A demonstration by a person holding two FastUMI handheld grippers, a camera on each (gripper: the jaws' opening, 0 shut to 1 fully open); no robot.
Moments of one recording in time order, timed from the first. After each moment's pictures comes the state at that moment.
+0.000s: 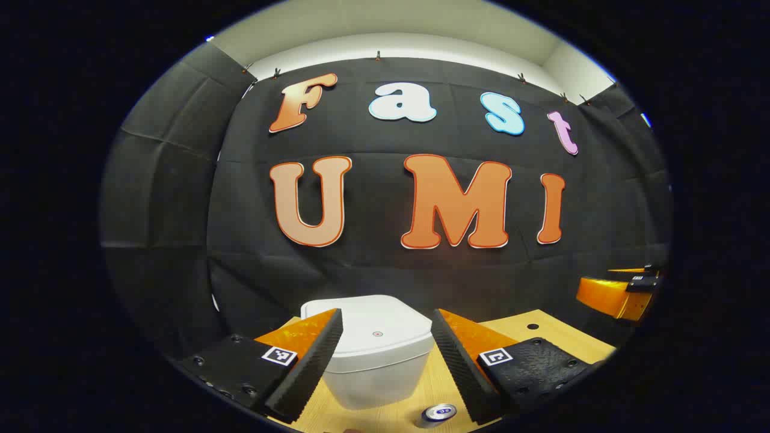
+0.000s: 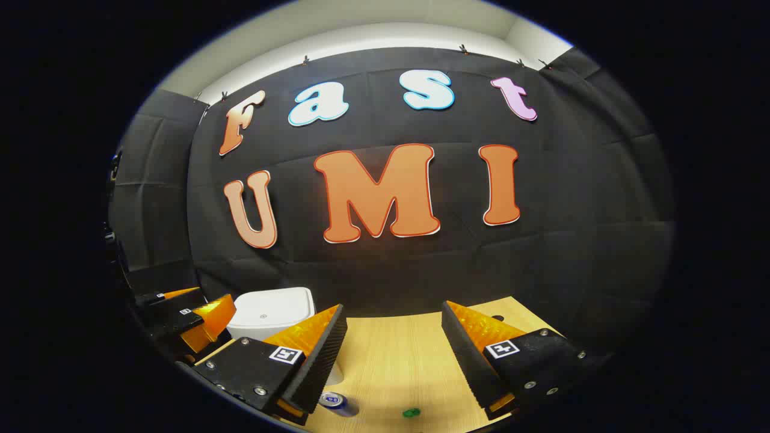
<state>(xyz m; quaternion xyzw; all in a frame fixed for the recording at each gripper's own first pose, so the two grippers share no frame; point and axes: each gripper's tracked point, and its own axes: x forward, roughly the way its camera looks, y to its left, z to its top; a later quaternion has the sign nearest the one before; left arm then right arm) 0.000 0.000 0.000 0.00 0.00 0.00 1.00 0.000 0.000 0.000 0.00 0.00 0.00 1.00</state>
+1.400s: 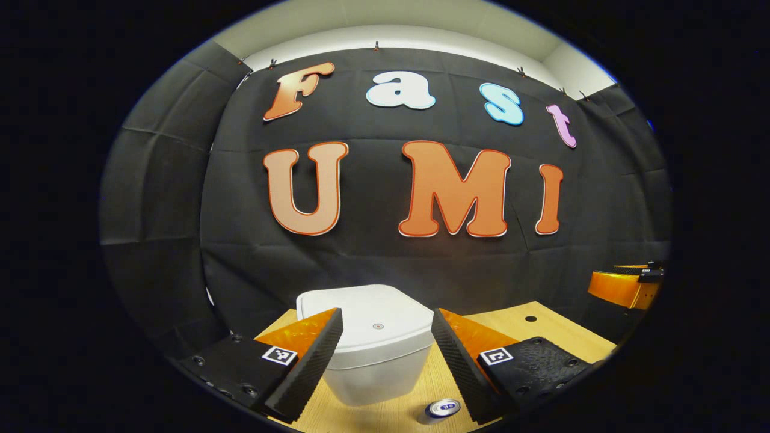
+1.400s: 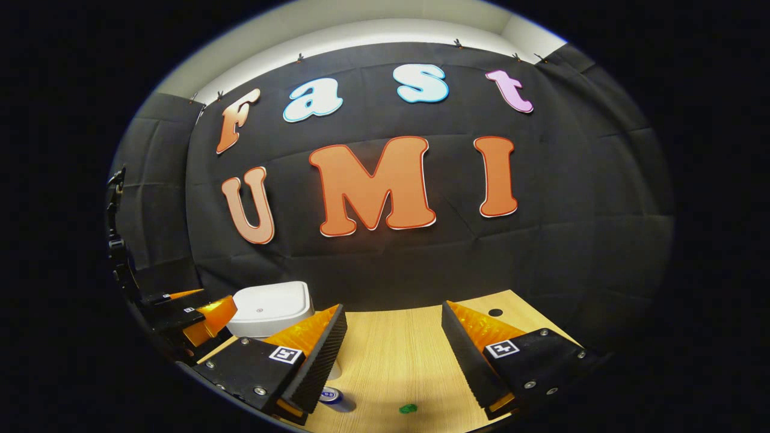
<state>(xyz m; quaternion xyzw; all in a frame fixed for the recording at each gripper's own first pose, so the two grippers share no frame) 0.021 0.001 -0.007 -0.01 0.01 -0.02 1.00 0.001 -0.013 -0.007 0.01 0.02 0.00 1.00</state>
